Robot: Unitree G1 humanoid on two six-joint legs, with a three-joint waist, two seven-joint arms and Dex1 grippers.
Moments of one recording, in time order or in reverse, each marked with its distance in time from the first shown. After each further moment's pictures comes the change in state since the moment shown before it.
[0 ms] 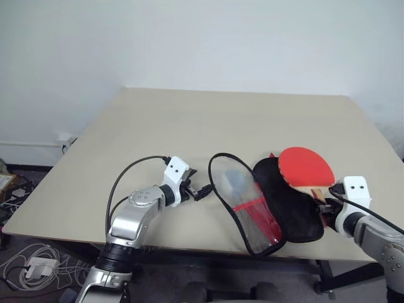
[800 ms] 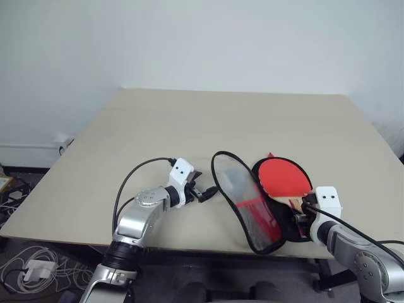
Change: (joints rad) left arm -0.008 -0.022 -0.020 0.050 0.005 -0.020 -0.008; right arm 0.032 0.095 0.130 -0.032 -0.065 -0.008 -0.040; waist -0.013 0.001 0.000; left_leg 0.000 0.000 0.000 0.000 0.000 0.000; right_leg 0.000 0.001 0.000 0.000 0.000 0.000
